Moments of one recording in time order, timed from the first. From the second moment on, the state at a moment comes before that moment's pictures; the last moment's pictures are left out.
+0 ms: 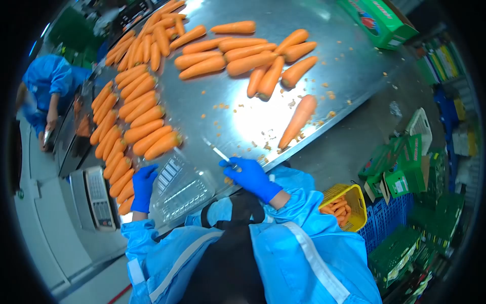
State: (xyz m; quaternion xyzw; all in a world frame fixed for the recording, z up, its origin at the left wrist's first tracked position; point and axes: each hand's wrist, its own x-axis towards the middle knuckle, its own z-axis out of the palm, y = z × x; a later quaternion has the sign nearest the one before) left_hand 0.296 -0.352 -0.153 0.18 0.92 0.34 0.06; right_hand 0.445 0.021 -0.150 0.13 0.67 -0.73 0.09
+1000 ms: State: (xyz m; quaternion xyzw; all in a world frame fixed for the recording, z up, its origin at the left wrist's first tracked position) left_hand 0.137 0.086 -0.151 0.45 0.80 0.39 0.04; right_hand 0.327 0.237 -0.110 0.41 0.72 -0.53 -0.16
